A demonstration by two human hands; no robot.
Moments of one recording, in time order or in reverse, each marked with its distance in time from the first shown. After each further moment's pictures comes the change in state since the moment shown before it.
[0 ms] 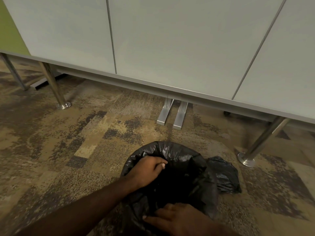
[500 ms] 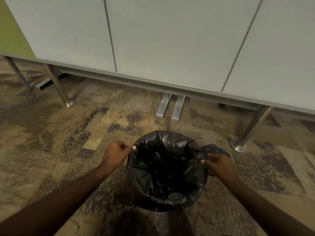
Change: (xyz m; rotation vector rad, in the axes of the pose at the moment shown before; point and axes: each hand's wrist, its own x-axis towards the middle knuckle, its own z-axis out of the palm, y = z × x) left_hand -0.068 -0.021 -0.074 -0.105 0.316 -0.488; right_hand -0.076 0.066 -0.056 0.644 0.459 1.138
